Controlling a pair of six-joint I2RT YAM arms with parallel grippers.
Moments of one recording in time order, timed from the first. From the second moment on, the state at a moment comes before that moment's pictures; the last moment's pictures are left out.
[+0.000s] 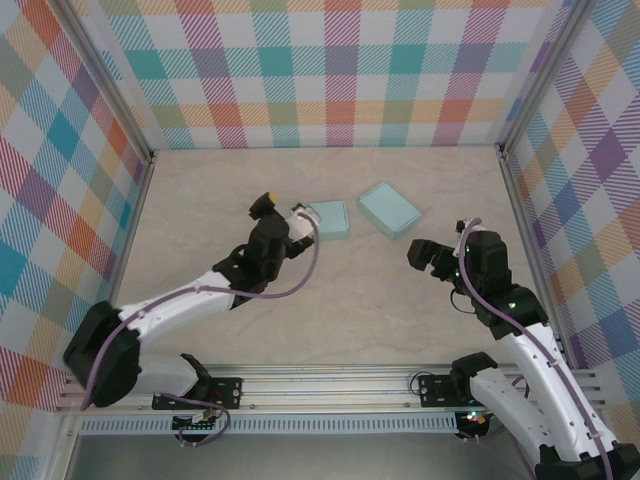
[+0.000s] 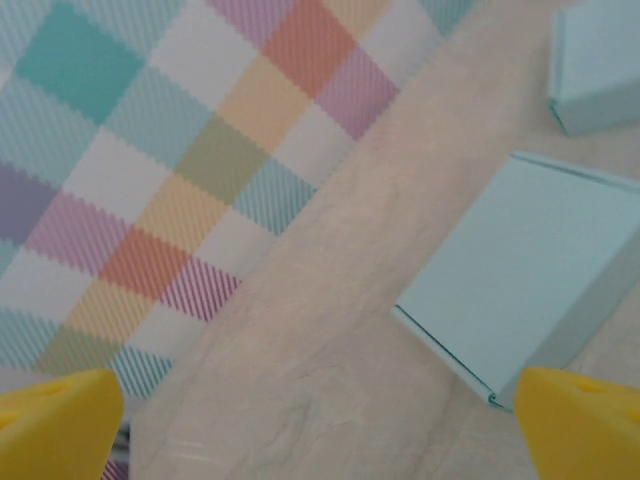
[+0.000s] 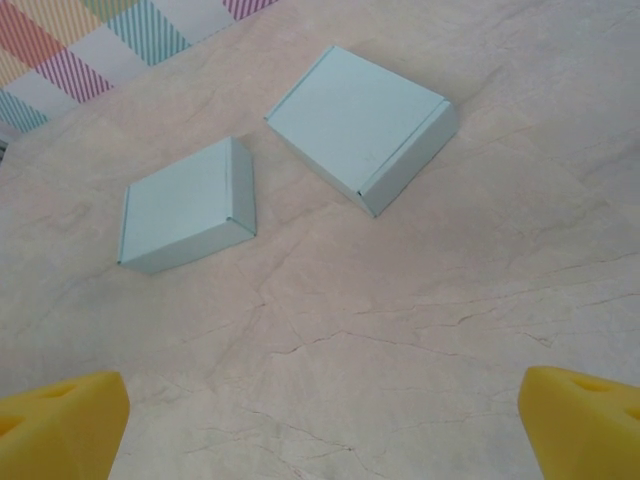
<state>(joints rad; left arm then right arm) -0.74 1.27 0.81 0.14 -0.57 0.57 0.31 0.70 0.77 -0.68 -0.01 0.53</state>
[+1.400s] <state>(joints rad) -0.19 1.05 0.34 0.19 -0.56 -0.25 0.31 0.99 0.46 -0.04 0.25 0.23</state>
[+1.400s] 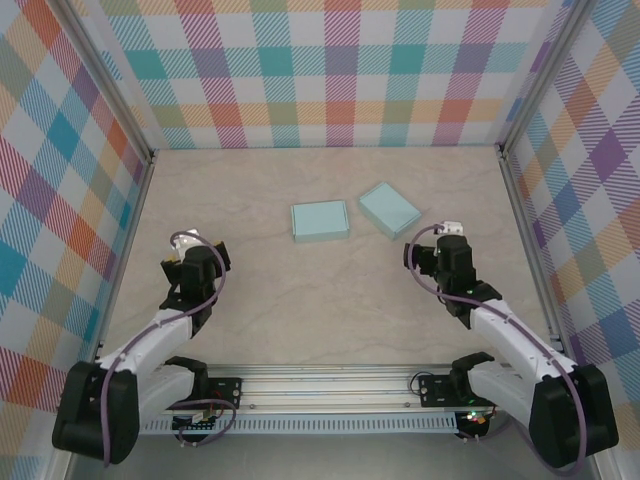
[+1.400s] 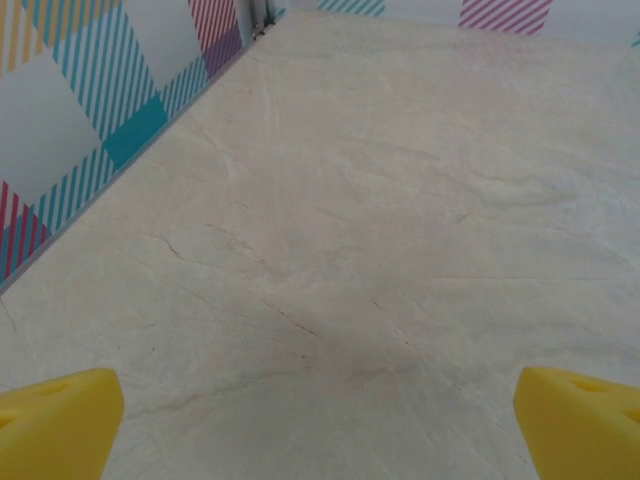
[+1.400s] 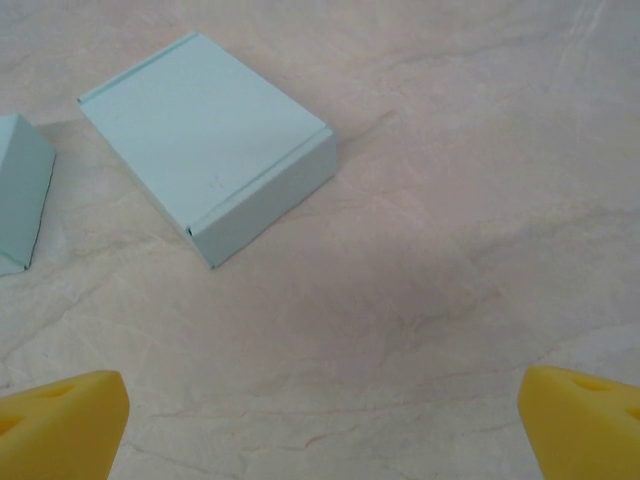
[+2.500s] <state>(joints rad) -0.15 1.55 0.33 0.79 -0.25 -0.08 0.14 1.15 0.37 0.40 0.21 0.04</state>
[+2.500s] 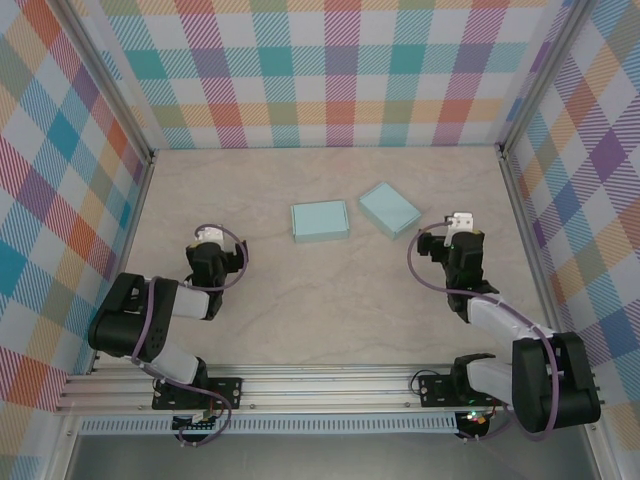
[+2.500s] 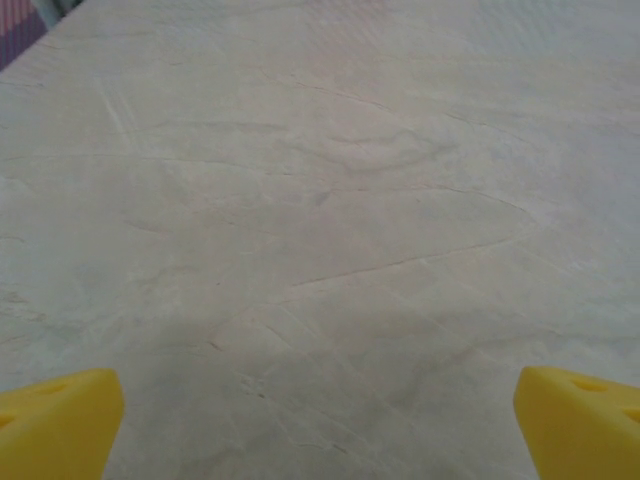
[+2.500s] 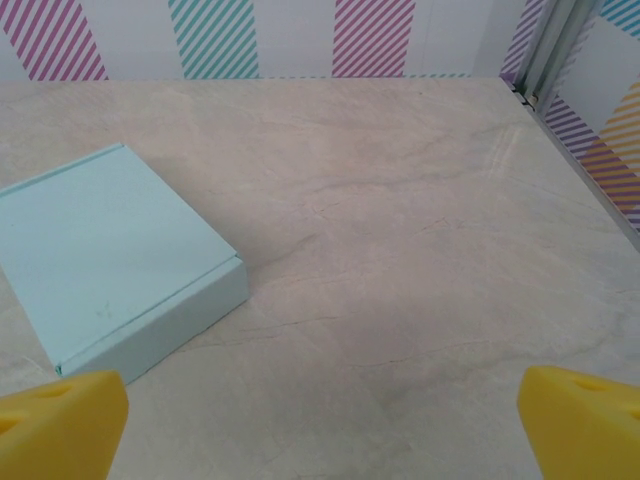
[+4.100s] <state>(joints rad) -0.07 1.56 0.42 0.70 -0.07 -0.08 -0.02 1.54 0.40 0.74 -0.23 0.03</state>
